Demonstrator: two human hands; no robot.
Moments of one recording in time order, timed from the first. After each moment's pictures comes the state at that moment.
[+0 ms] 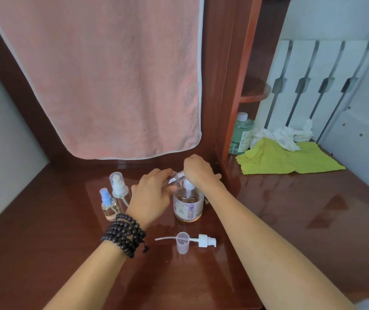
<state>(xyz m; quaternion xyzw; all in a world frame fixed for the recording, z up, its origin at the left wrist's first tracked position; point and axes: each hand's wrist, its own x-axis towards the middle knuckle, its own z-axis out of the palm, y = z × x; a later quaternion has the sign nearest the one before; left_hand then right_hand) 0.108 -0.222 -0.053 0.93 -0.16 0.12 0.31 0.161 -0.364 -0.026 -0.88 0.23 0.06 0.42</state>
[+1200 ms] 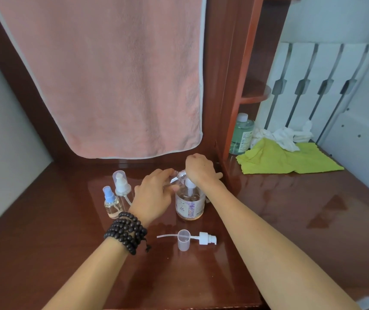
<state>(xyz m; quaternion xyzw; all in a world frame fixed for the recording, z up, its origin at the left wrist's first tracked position) 0.104 -0.222 -0.051 0.92 -0.15 0.10 0.34 0.146 -0.365 -0.017 -0.88 0.21 0.02 0.42</state>
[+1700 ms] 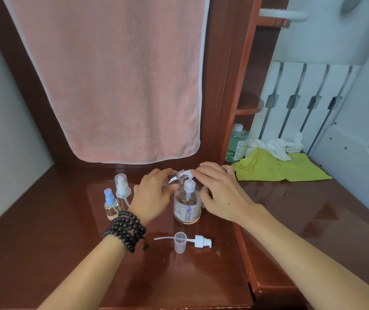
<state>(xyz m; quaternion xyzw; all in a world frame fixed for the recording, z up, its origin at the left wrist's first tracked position) 0.097 -0.222 -0.036 0.92 -0.15 0.12 0.34 0.073 -0.436 -0.033 -0.92 -0.25 -0.28 0.10</state>
